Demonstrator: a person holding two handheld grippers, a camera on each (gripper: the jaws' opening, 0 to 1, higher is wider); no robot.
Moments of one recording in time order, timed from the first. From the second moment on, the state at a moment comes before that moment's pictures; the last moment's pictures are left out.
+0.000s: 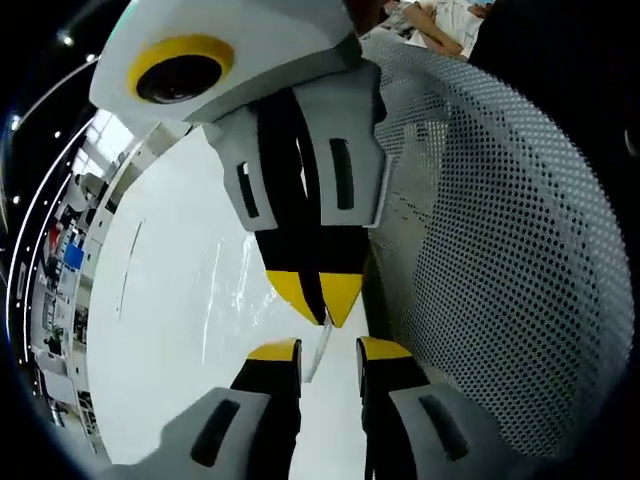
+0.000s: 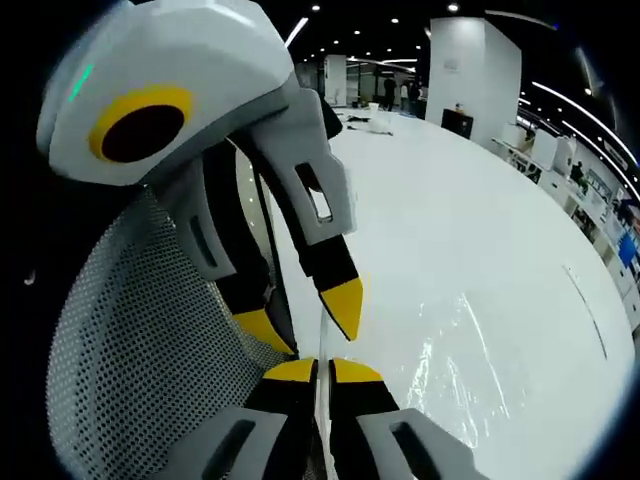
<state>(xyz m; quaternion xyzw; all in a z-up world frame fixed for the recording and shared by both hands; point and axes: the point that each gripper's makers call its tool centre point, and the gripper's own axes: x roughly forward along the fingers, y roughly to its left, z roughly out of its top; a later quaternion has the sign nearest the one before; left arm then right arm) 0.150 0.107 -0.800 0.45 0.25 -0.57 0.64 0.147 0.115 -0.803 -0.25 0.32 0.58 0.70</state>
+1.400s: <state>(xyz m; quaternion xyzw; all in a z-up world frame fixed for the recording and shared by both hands) 0.148 0.105 -0.787 0.42 0.21 -0.59 0.65 0.148 0.120 -0.801 -0.32 0.29 0.57 0.70</state>
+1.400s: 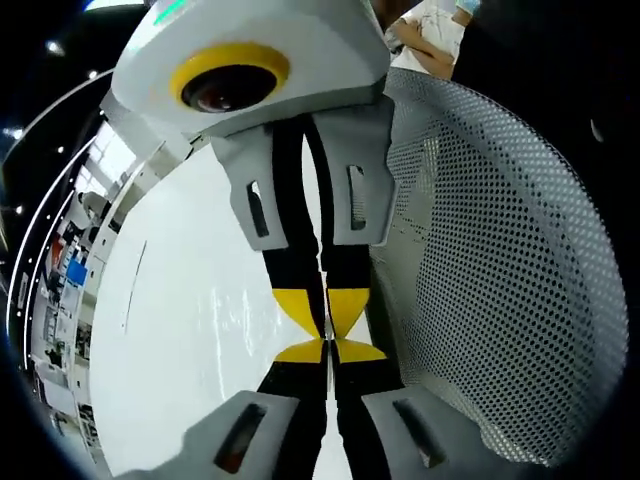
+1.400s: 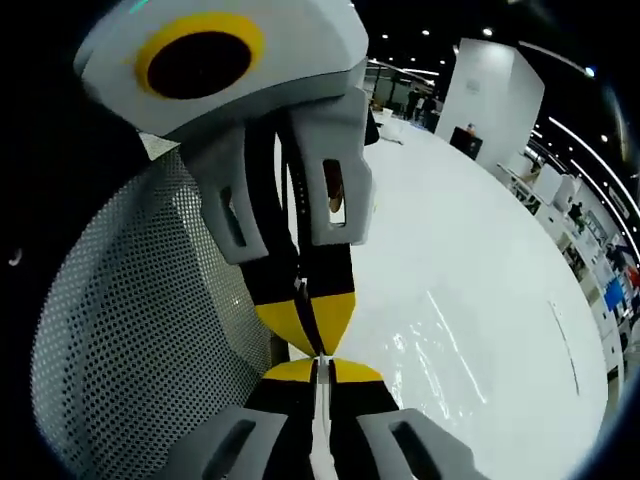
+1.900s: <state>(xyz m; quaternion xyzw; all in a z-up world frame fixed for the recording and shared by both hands) 0.147 0.107 -0.787 0.39 0.24 -0.60 0.66 0.147 0.112 -0.806 -0.33 0.30 0.57 0.69</state>
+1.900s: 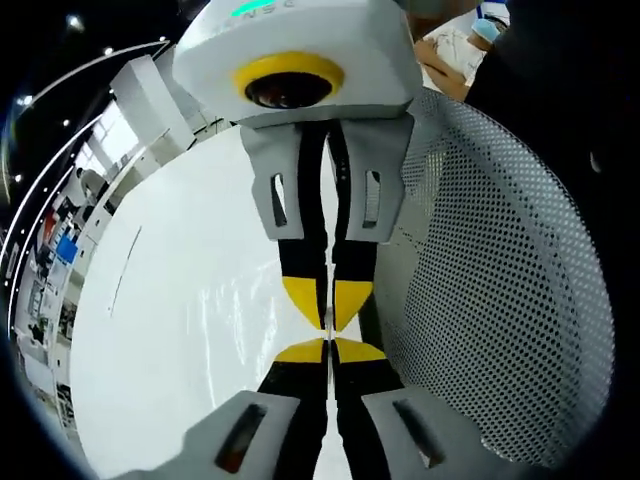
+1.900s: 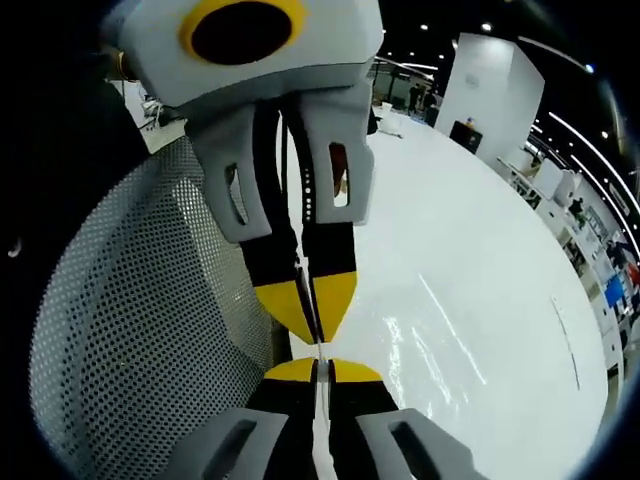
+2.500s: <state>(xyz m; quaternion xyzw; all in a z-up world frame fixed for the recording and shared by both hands) 0.153 0.116 -0.785 0.38 0.24 -0.59 0.67 0.151 0.102 -0.806 -0.35 0.30 0.56 0.69</state>
